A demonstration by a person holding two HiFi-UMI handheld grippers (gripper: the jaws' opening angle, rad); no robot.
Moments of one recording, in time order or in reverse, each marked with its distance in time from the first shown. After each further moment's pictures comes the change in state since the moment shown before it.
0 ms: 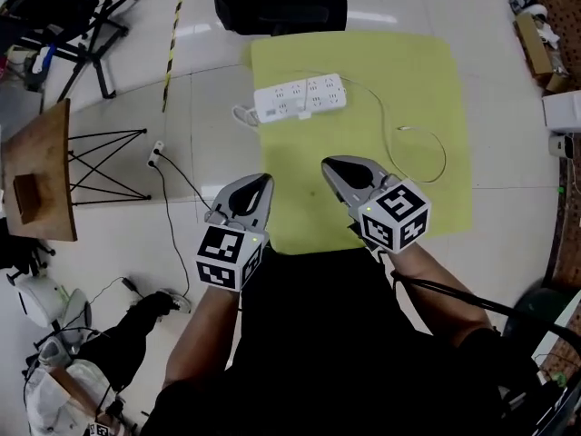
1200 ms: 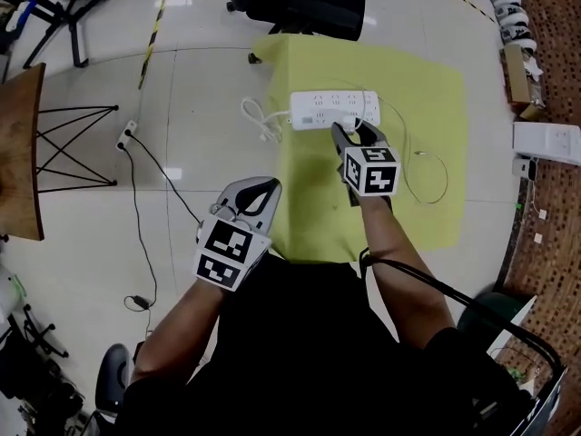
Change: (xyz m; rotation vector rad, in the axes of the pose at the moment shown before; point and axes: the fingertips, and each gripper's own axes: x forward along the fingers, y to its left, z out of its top) left arm -0.003 0.084 -0.045 -0.022 0.035 -0.185; right arm 0.135 -0.121 -0.025 -0.031 0.188 -0.525
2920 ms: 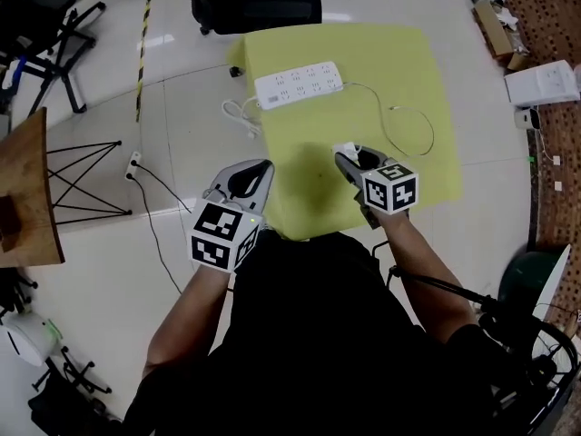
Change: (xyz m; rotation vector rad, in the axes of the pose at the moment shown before) left arm -0.014 -0.059 0.023 0.079 -0.059 -0.035; right arm -0.129 0.010 -0.097 0.168 0.013 0.204
